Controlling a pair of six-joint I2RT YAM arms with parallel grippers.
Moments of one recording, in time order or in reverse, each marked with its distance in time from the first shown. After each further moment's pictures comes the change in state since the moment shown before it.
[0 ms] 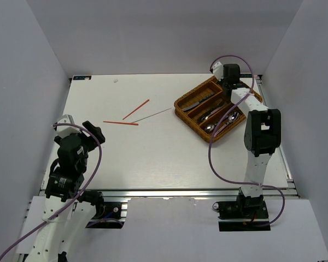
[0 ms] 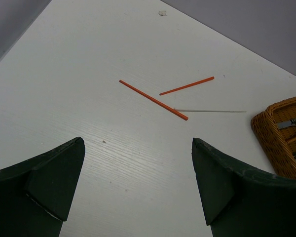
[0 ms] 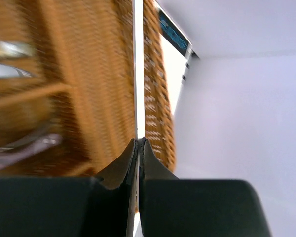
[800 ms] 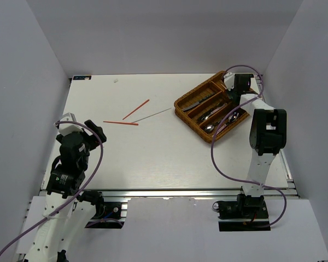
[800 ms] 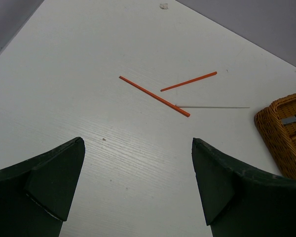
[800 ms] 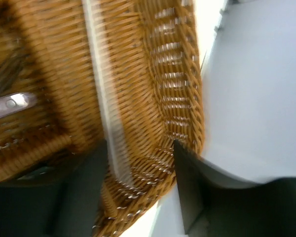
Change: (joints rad) left arm -0.012 0.033 0.000 0.004 0.003 0.000; right arm -0.135 0.006 -0.147 0.022 -0.106 0.054
